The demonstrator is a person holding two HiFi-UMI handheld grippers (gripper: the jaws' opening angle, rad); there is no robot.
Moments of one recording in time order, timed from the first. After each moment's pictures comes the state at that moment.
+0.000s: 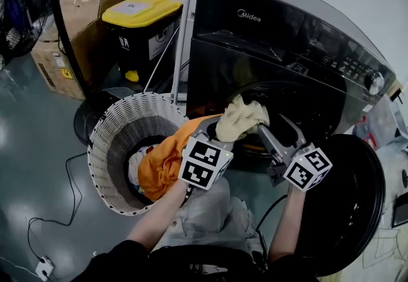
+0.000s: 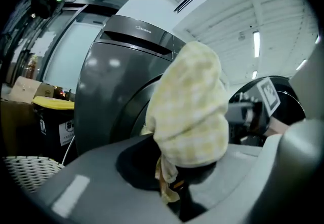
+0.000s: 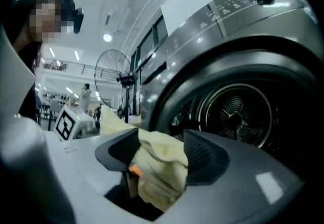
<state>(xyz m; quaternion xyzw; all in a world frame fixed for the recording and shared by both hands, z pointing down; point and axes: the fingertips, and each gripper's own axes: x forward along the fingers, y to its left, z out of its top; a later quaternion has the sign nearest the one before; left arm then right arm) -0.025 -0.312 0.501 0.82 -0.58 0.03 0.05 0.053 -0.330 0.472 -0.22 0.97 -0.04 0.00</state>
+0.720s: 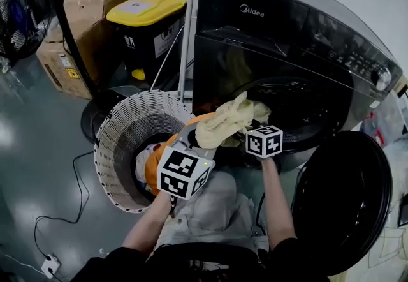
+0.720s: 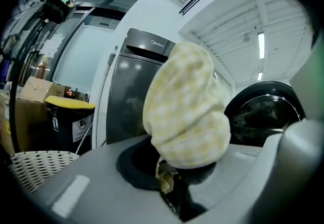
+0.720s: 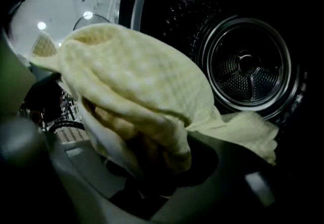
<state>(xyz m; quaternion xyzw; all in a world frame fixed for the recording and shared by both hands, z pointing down) -0.067 -0.266 0.505 0.80 -0.60 0.01 0.06 -0.050 -0.385 0.640 -0.20 0.95 -0.14 -0.16</state>
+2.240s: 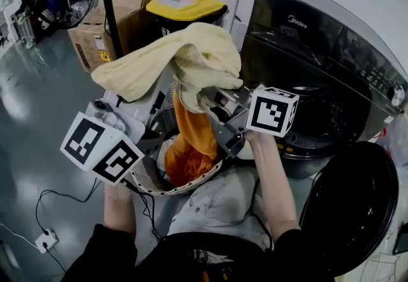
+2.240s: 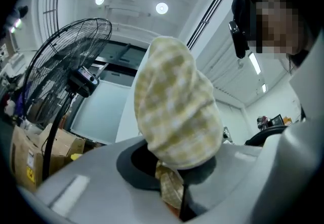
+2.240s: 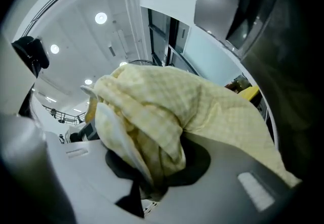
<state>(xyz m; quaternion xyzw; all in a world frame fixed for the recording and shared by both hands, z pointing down) -0.216 -0.107 0.288 0.73 -0.65 -0.15 -0.14 -0.206 -0.189 0.373 0.09 0.97 -0.22 0.05</state>
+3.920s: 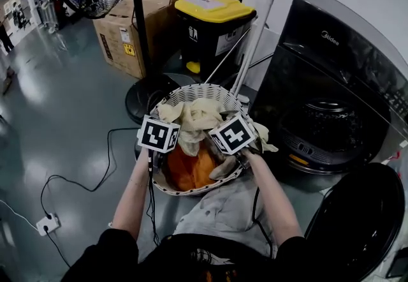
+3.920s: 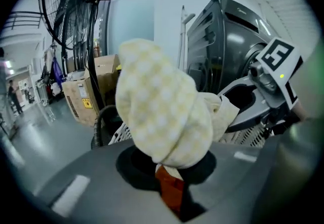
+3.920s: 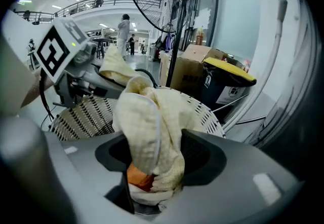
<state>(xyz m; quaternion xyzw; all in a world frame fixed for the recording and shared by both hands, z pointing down) -0.332 -0.142 0.615 0.58 -0.75 0.19 0.26 -0.241 -0.213 0.620 -0.04 0.91 0.07 -0.40</state>
